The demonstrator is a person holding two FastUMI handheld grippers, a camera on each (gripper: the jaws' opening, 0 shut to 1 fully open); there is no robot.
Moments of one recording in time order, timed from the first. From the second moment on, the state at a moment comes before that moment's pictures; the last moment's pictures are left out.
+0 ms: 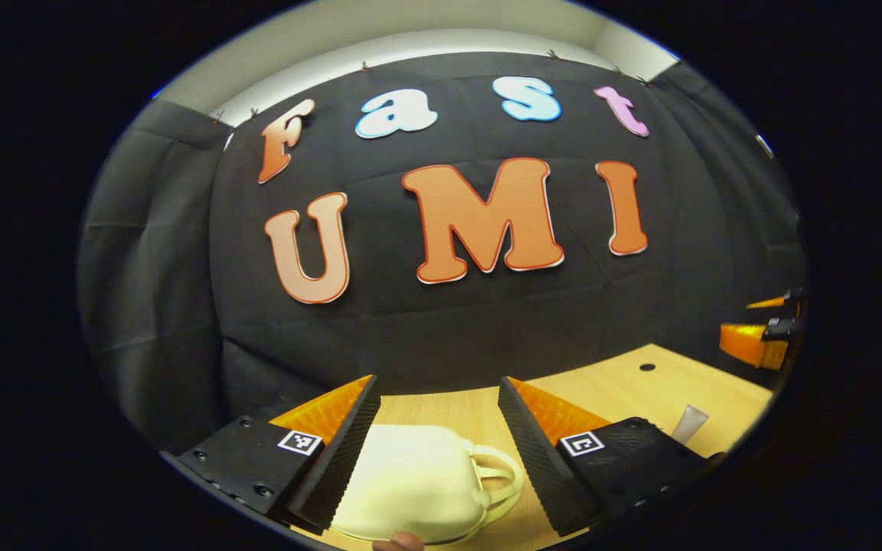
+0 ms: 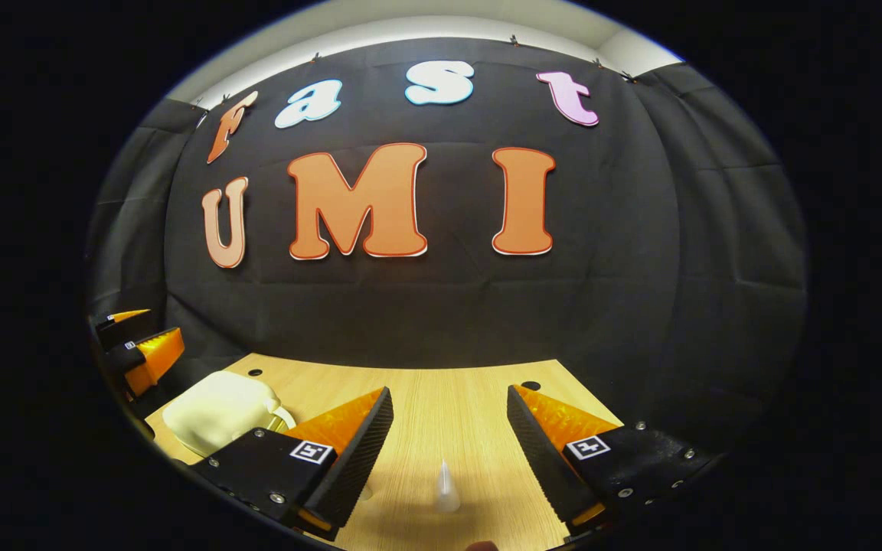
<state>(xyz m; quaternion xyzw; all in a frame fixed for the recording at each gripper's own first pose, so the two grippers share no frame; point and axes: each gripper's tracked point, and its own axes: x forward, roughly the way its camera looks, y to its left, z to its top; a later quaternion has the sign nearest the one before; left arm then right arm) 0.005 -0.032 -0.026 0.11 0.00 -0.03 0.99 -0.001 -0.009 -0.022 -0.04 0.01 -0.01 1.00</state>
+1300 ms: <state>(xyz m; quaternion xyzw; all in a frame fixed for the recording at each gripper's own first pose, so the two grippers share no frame) 0.046 -0.086 -0.258 0.57 0.15 -0.12 0.80 -0.028 -0.123 -0.105 0.01 0.11 -0.10 0.99</state>
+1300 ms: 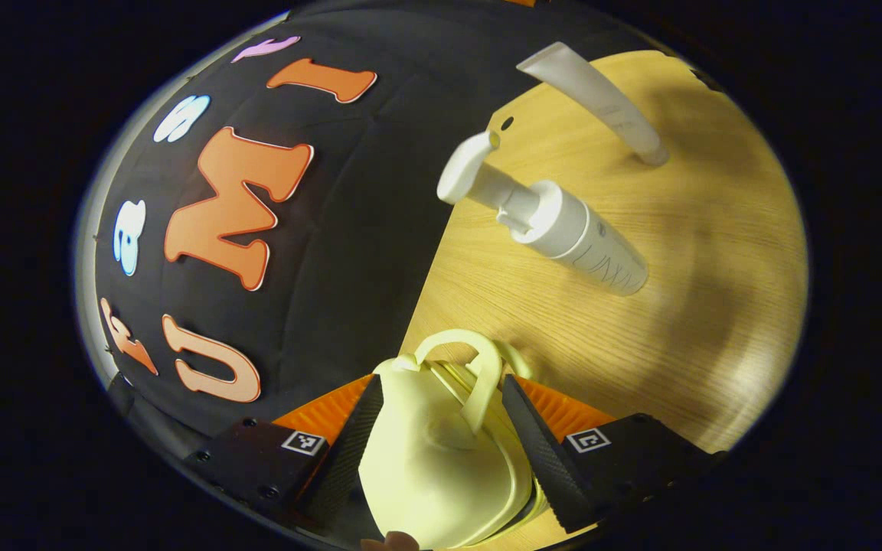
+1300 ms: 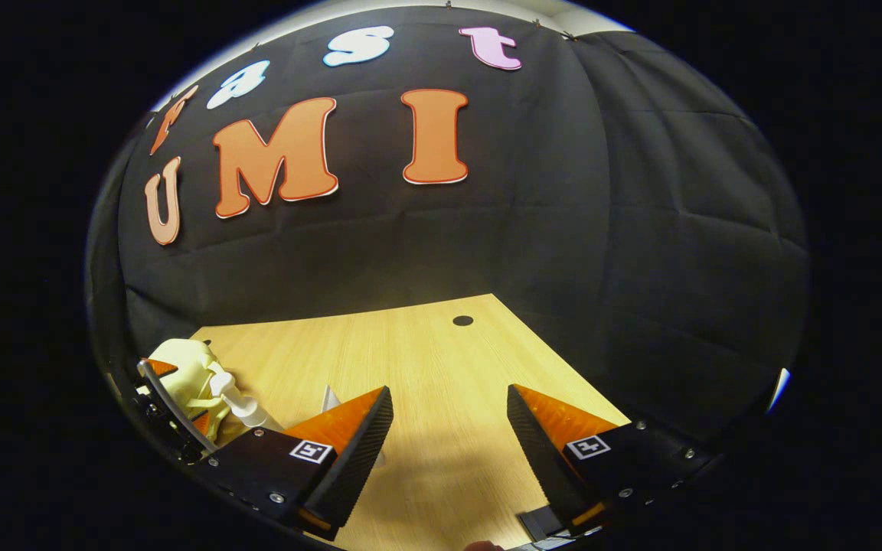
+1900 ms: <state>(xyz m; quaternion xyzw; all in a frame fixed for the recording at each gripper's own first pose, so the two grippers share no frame) 0.067 -0.086 -0.286 0.60 0.20 -0.12 0.76 -0.034 -0.124 -0.110 0.01 0.12 -0.12 0.98</state>
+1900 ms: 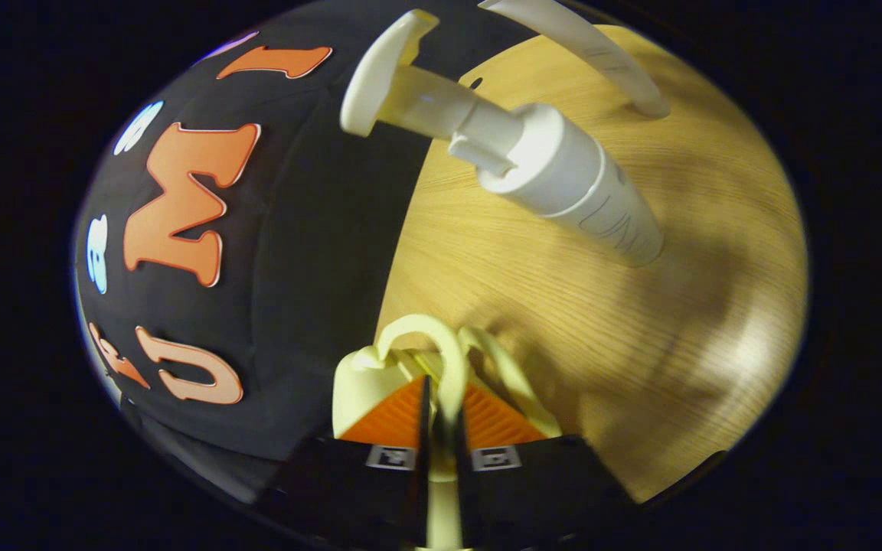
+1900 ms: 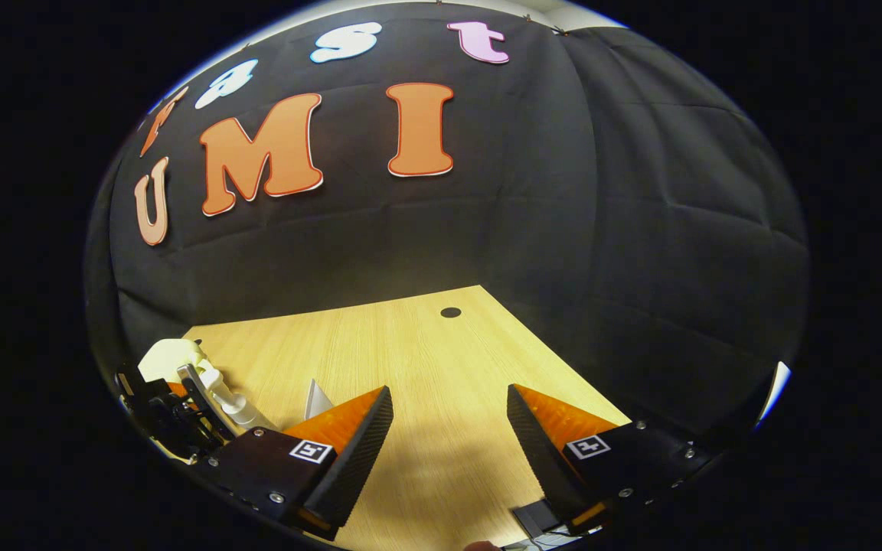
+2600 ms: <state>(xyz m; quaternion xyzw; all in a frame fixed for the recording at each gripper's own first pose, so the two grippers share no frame) 0.064 -0.067 -0.224 0.24 0.27 -0.16 0.92 0.010 -0.001 -0.042 -0.02 0.07 -0.06 1.00</state>
